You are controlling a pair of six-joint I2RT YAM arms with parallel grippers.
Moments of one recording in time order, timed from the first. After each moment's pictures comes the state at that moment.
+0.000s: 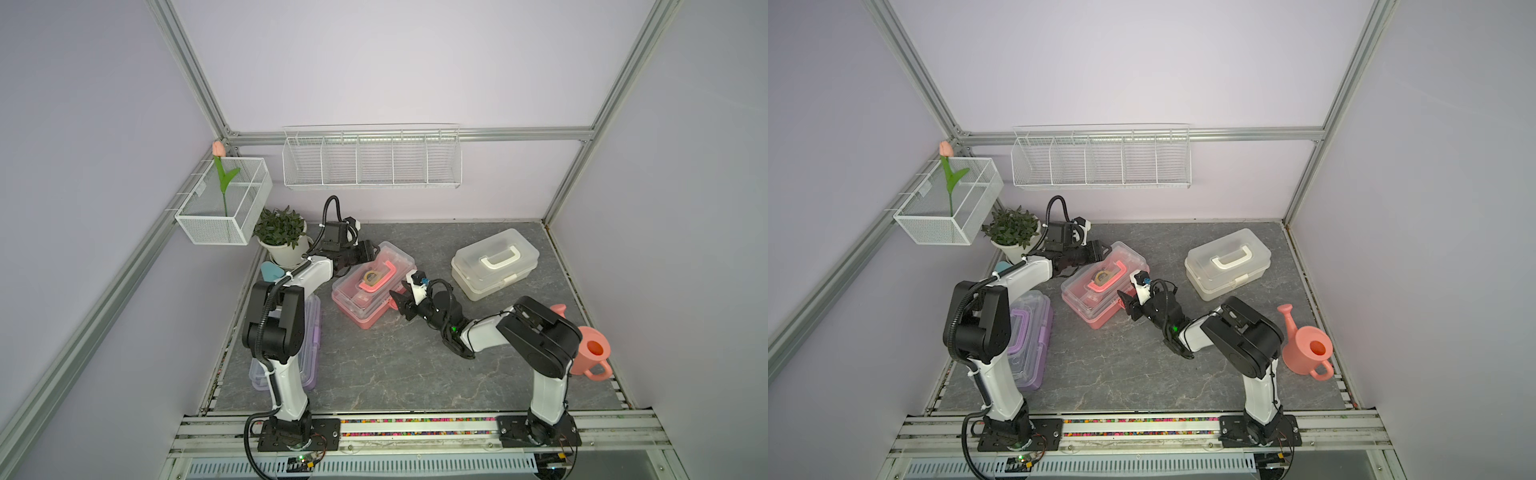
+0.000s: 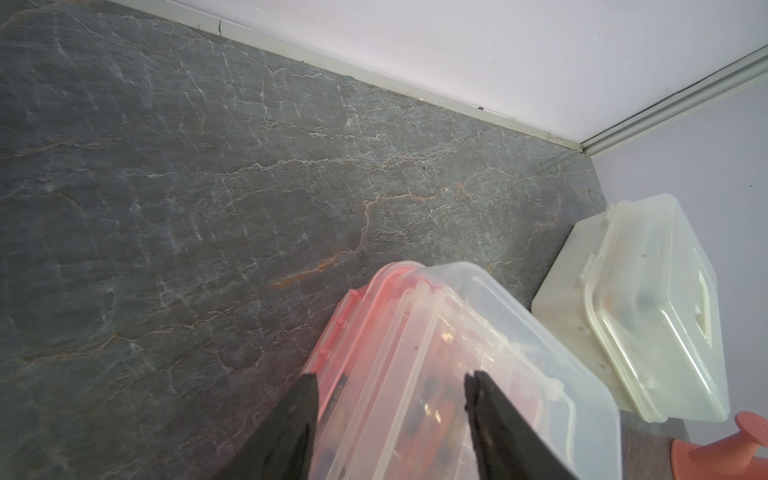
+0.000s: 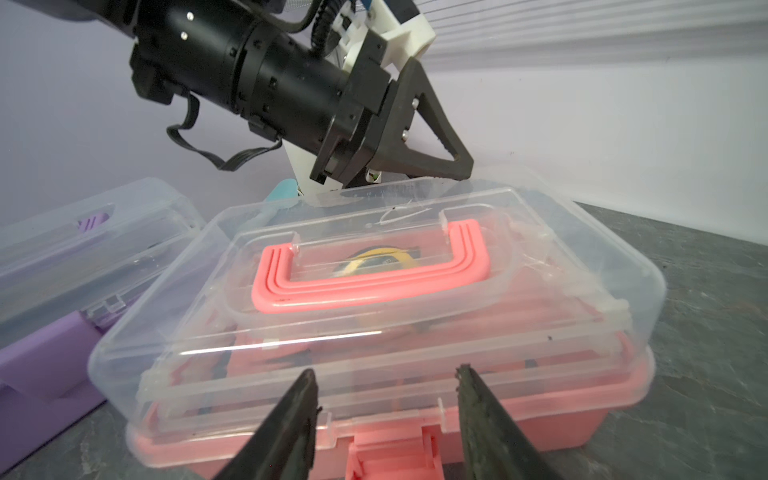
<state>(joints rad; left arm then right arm) -0.27 1.91 1.35 -0.12 0.42 -0.39 0.79 1.86 0.73 1.02 -0.01 0.17</state>
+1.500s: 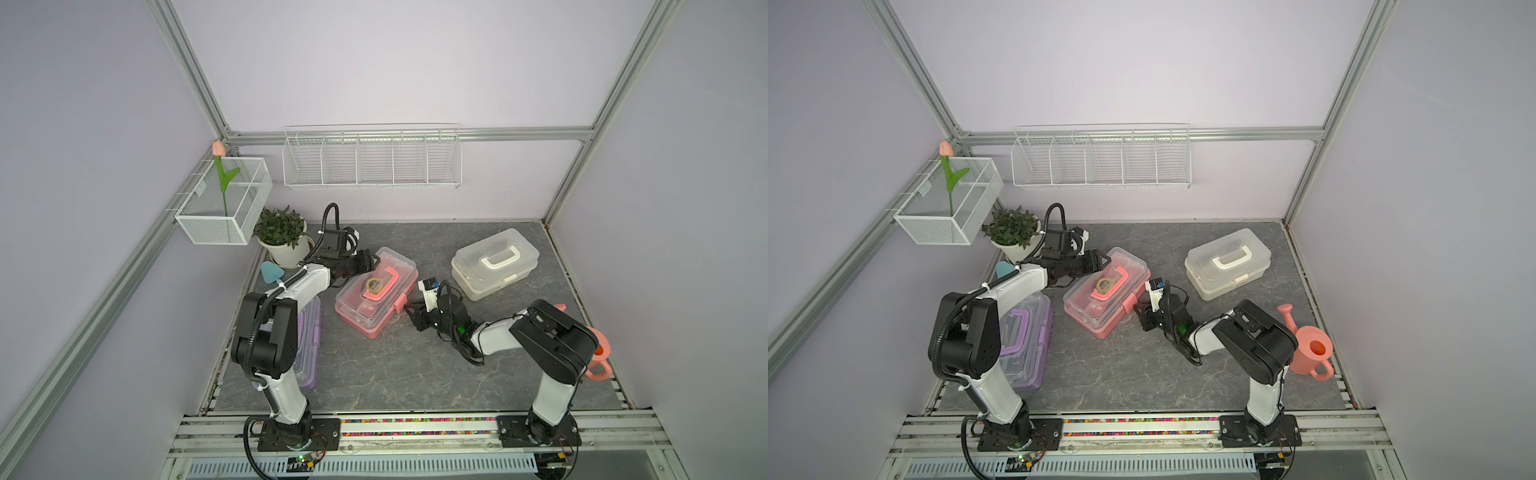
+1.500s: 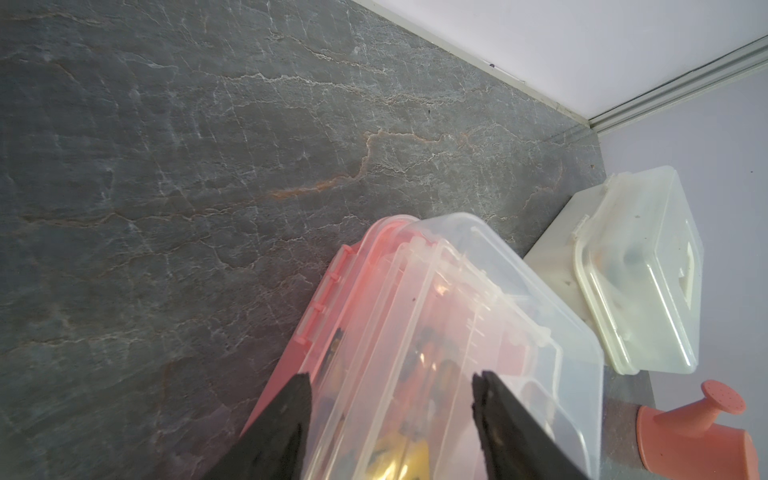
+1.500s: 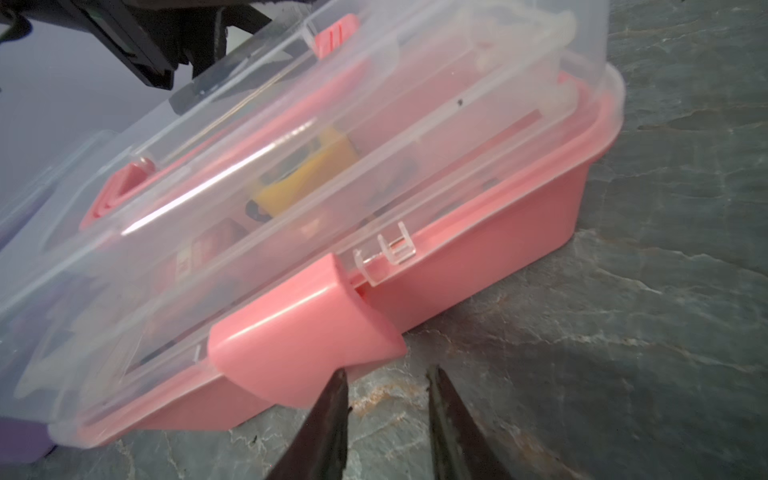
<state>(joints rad) -0.29 1.79 1.22 -0.20 0.41 -0.45 0.76 1.83 0.65 0.79 -0.09 0.44</state>
